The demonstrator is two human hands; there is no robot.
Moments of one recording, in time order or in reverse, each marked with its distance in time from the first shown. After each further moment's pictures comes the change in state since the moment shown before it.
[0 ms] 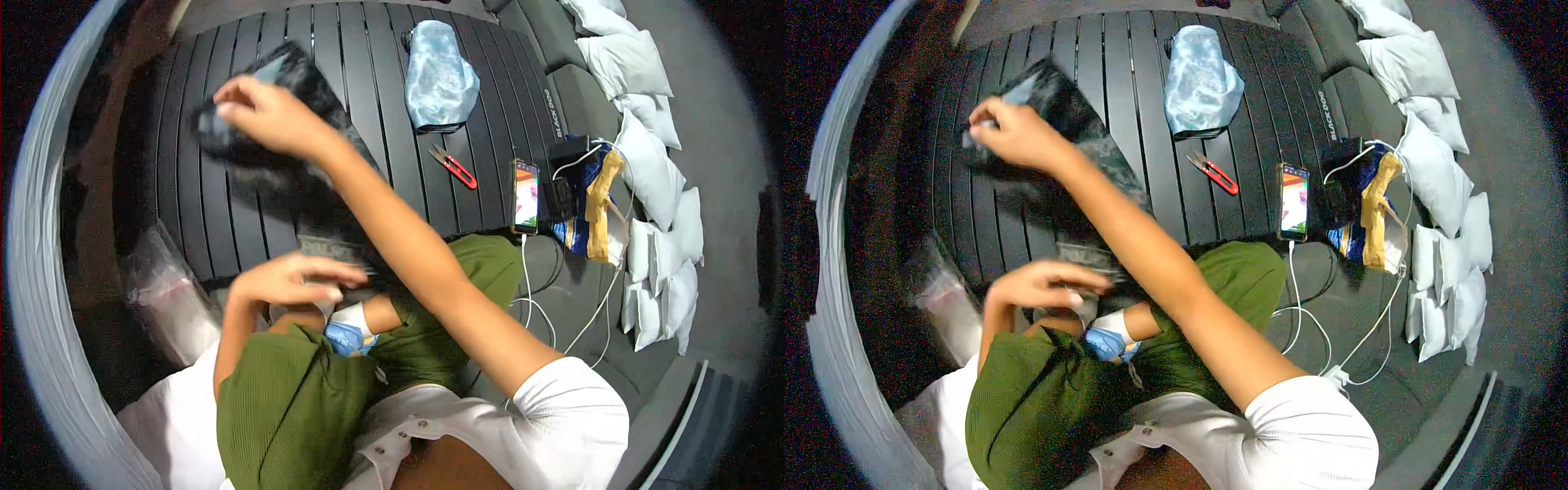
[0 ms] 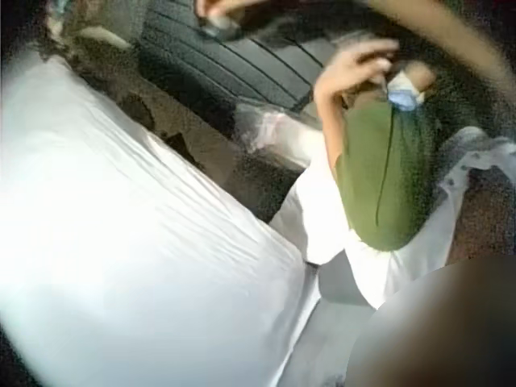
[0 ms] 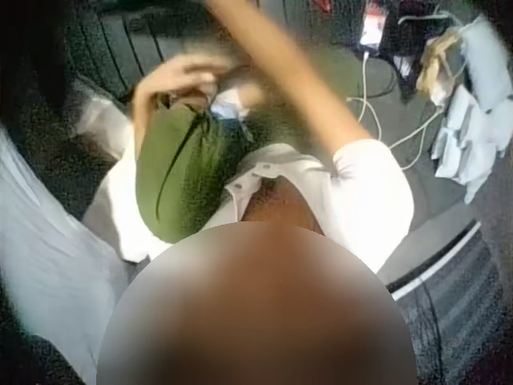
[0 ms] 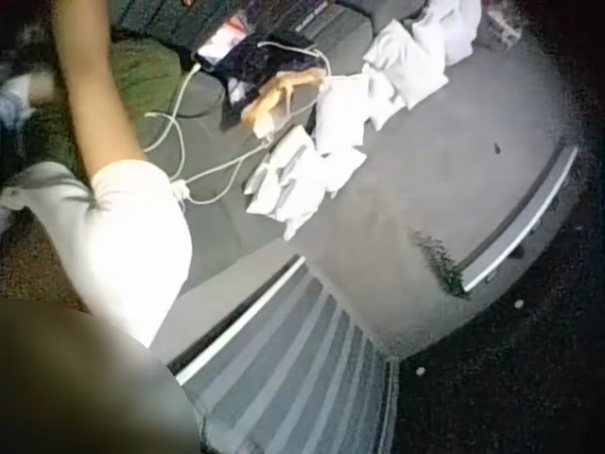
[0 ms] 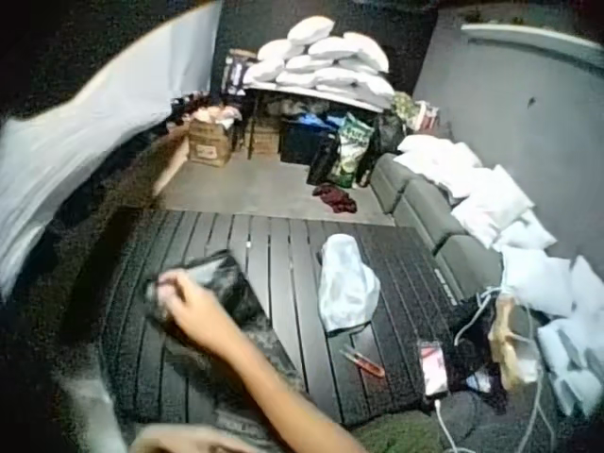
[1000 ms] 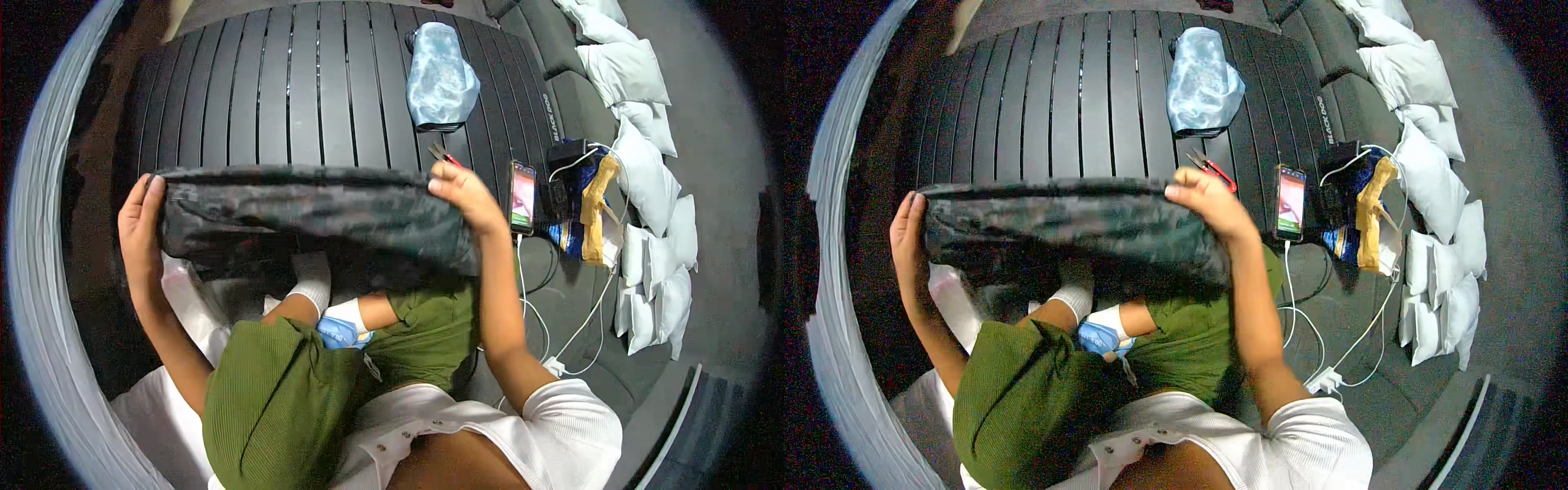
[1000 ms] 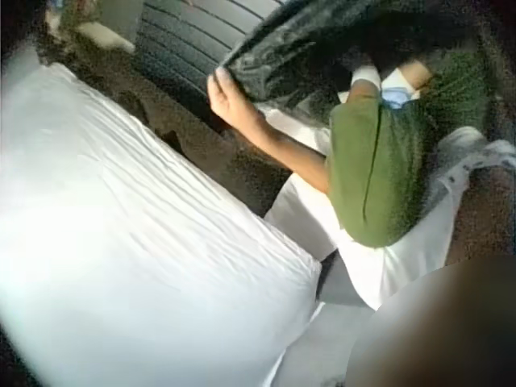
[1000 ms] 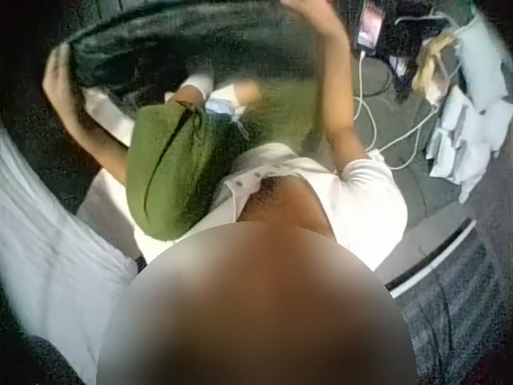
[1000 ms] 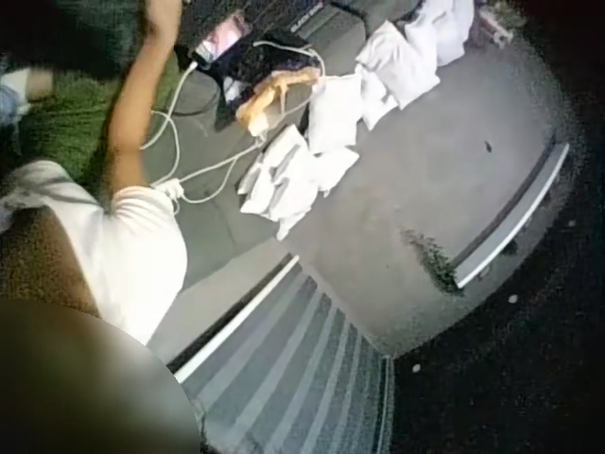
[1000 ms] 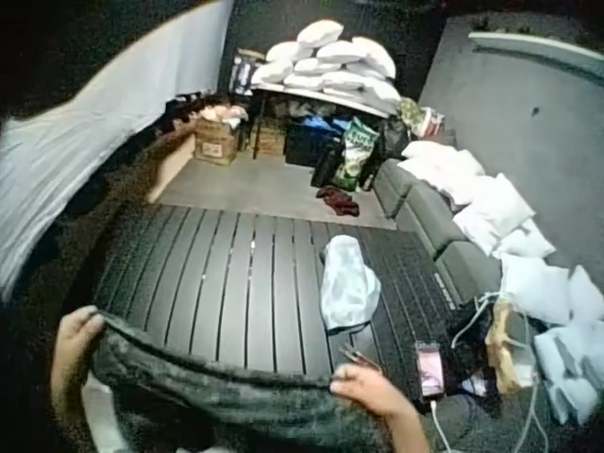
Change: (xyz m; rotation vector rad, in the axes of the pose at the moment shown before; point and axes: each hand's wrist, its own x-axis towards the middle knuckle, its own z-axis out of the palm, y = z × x) left_hand -0.110 0.066 -0.057 0.103 1.243 0.137; right_hand -0.192 -0.019 -0.130 0.246 0.086 0.666
